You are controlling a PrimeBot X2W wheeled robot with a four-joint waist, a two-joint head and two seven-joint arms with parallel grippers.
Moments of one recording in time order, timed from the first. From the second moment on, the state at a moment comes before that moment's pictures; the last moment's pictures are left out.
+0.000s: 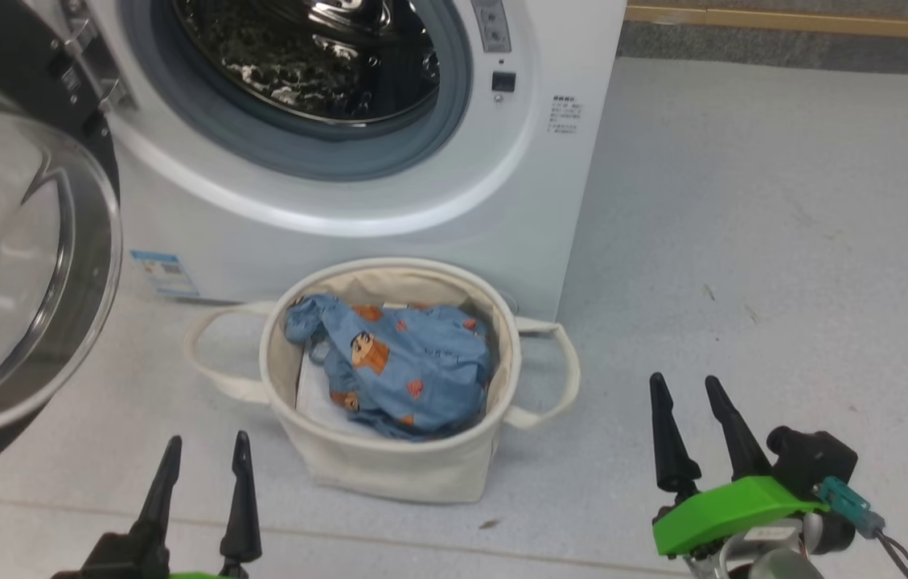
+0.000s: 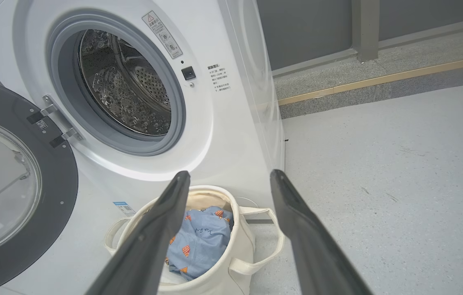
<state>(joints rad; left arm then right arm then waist) 0.02 0.05 -0.03 0.16 -0.14 0.04 -0.26 -0.12 -0.05 0.22 0.27 0.41 0.13 -0.25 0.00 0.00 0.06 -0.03</state>
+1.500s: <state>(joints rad) 0.06 0.05 -0.08 0.00 -0.14 0.11 -0.26 -0.13 -0.05 0.45 0.21 0.42 0.13 -0.25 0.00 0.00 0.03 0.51</state>
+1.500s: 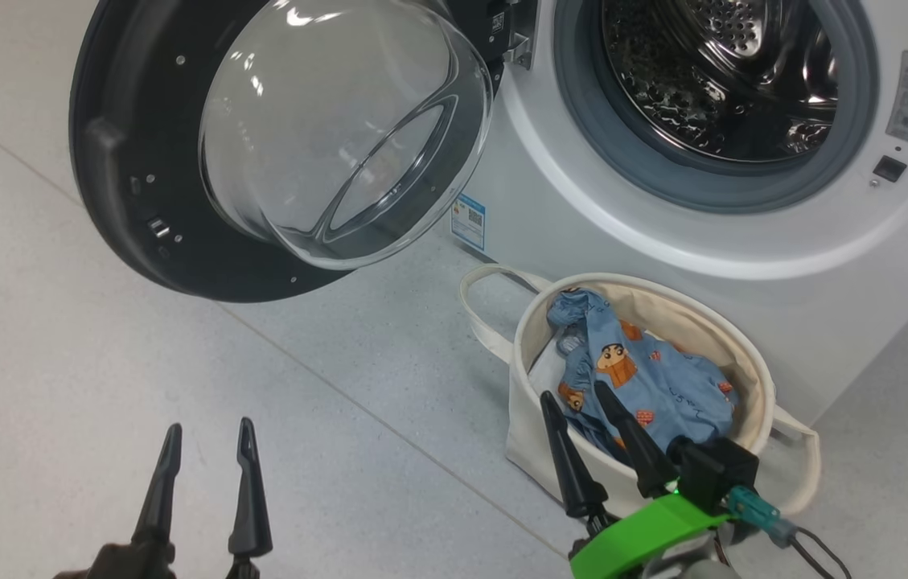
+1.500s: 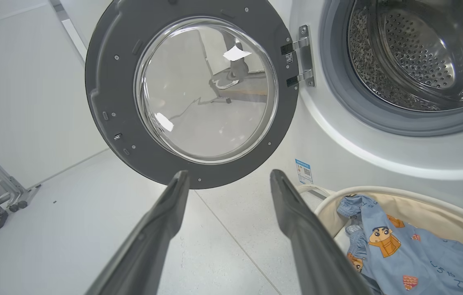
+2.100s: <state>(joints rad) 0.08 0.05 -0.08 0.00 -0.14 0.11 -0.26 -0.15 -0.05 0.46 0.21 0.42 0.13 -0.25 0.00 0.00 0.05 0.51</state>
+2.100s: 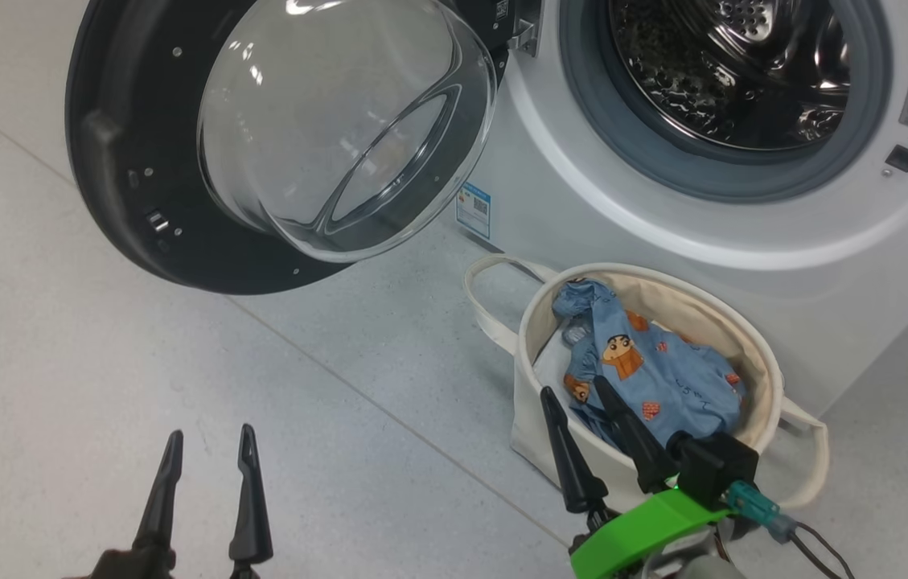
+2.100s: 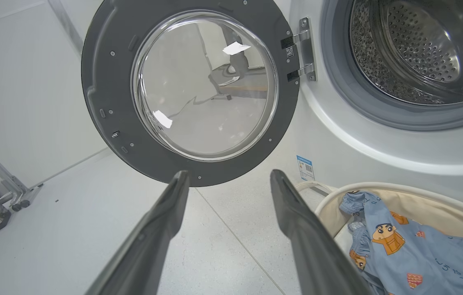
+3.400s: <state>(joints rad) -0.44 0.43 0.45 0.06 -1.06 -0.12 -0.01 -0.20 -0.11 0.38 0.21 0.27 0.13 -0.25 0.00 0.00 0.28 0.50</state>
